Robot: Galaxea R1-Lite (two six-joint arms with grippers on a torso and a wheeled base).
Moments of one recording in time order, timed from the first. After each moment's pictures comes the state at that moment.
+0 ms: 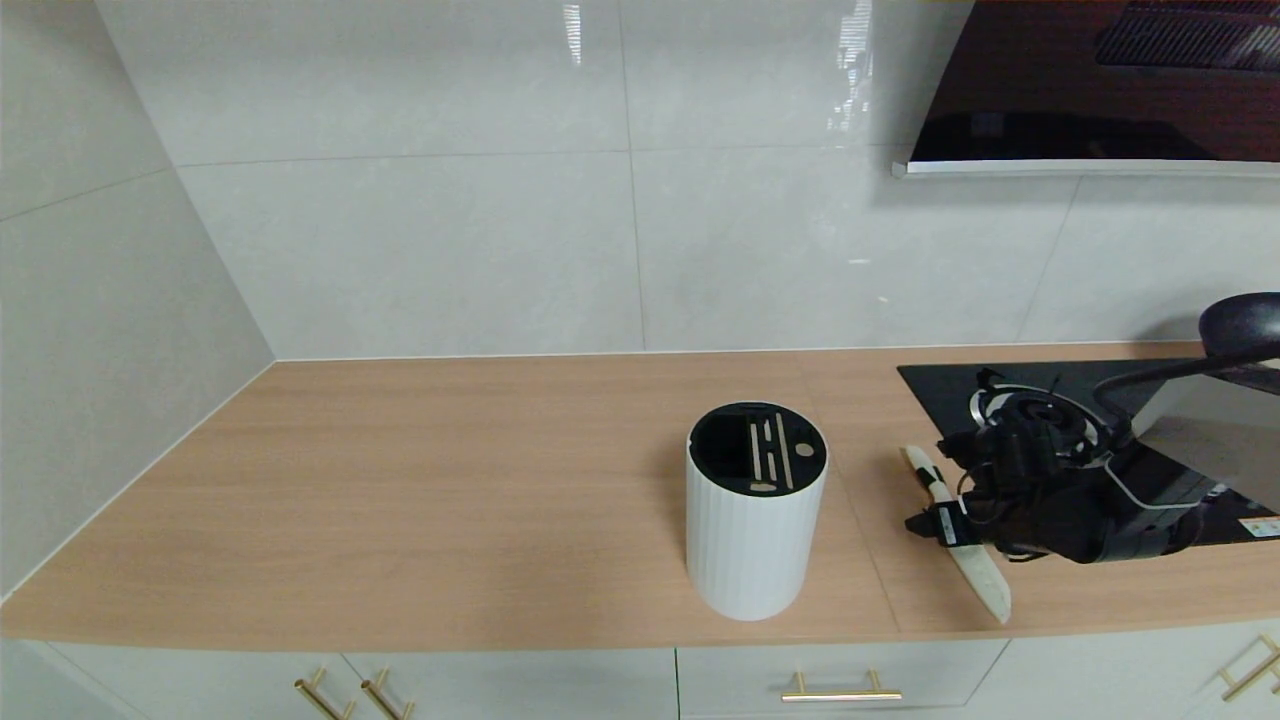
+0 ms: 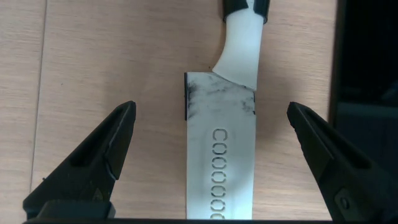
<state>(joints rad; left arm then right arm) 0.00 0.00 0.00 0.00 0.04 0.00 0.06 2.36 -1.03 -0.57 -0.04 -0.07</state>
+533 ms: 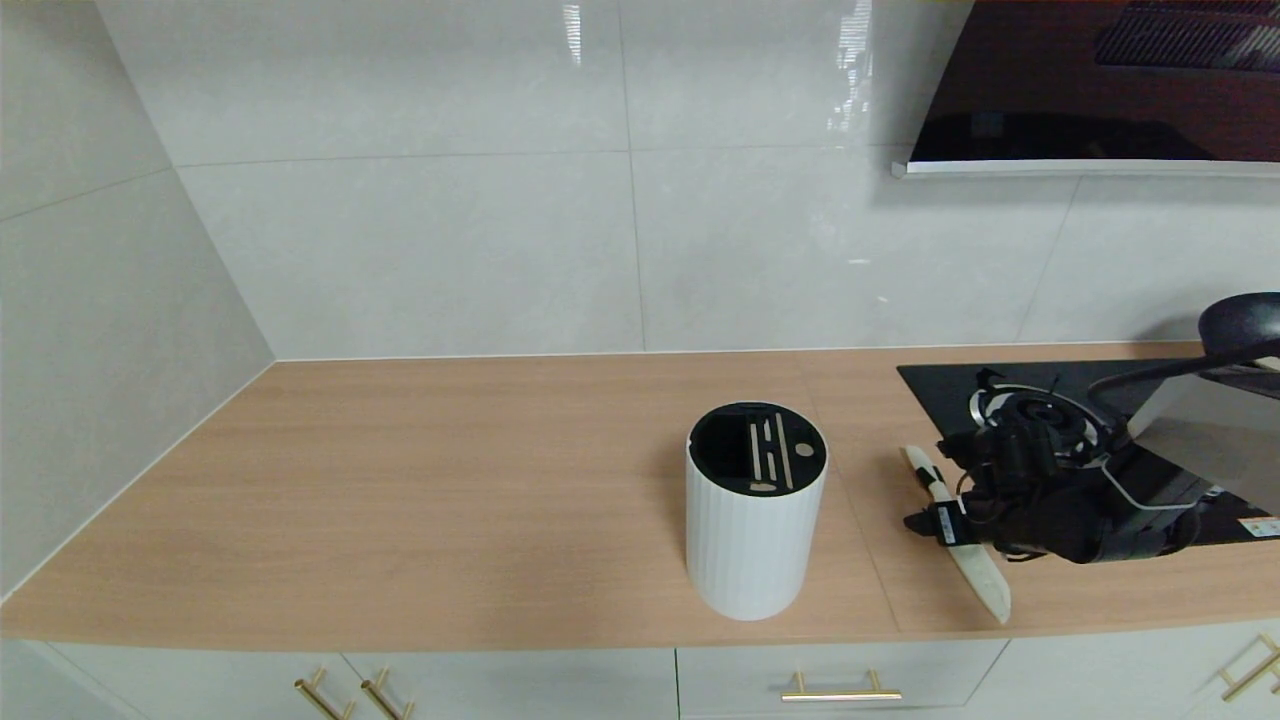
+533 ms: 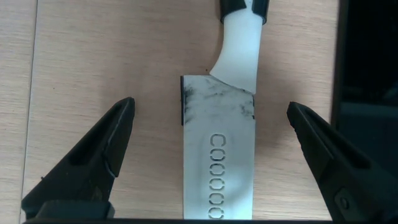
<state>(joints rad) 0.00 0.00 0.00 0.00 0.04 0.00 0.05 2.38 -1.04 -0.58 -0.04 -0.07</state>
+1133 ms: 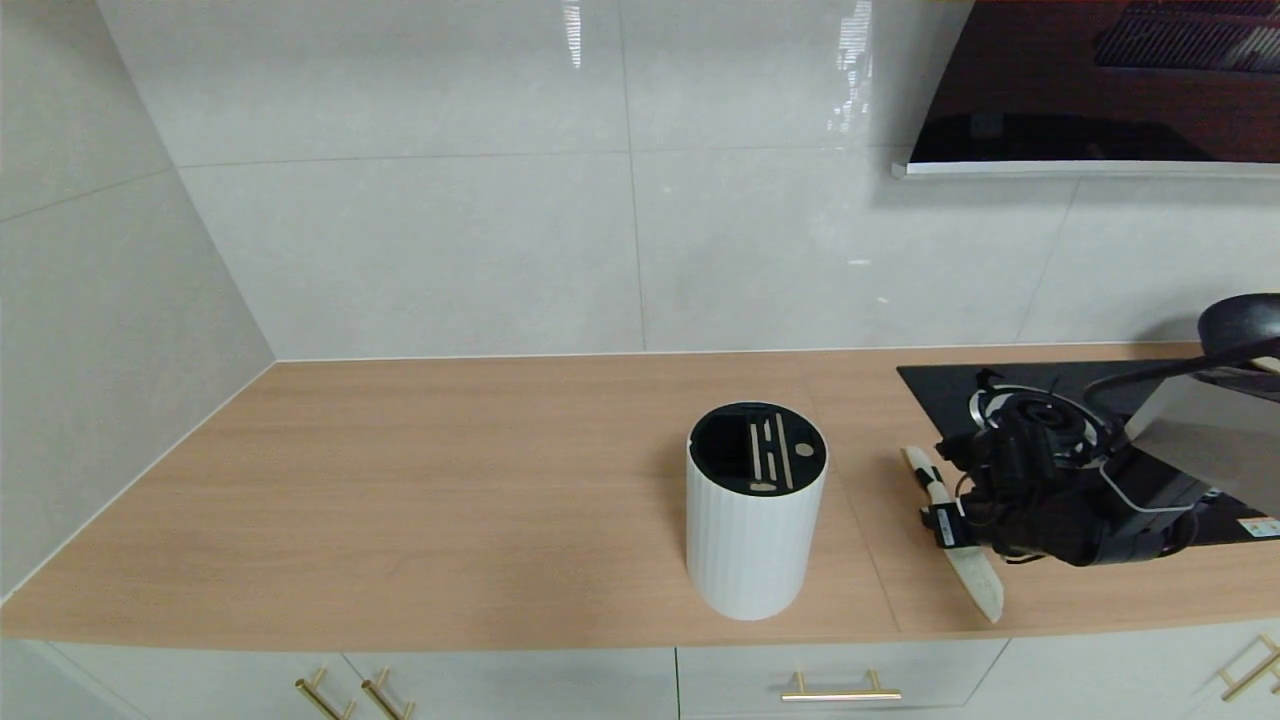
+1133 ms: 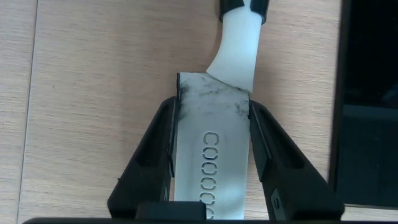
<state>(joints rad) 0.00 0.00 0.00 0.00 0.04 0.00 0.05 2.39 -1.04 -0.58 -0.05 -0.07</state>
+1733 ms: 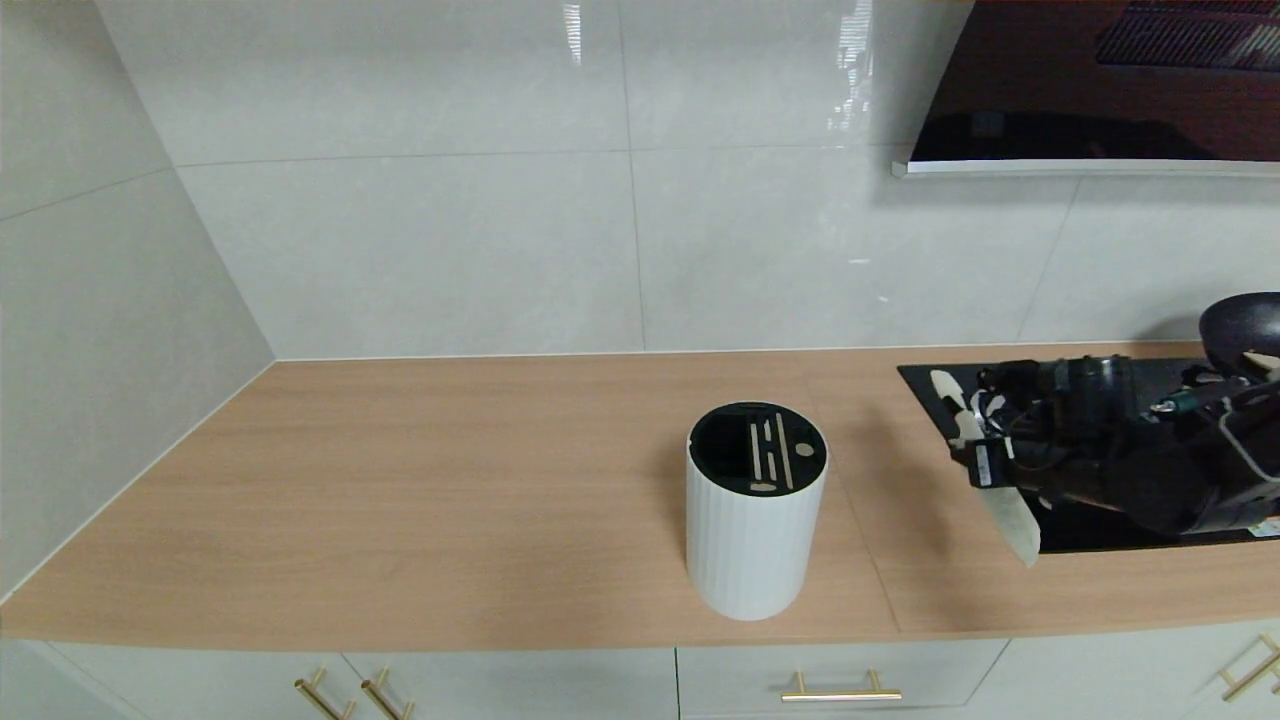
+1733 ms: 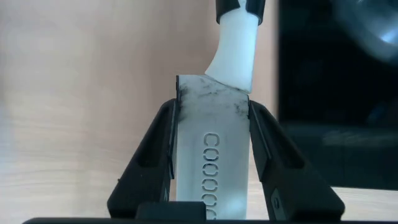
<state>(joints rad) 0.00 0.00 0.00 0.00 0.04 0.01 0.05 2.05 -0.93 -0.59 -0.03 -0.06</state>
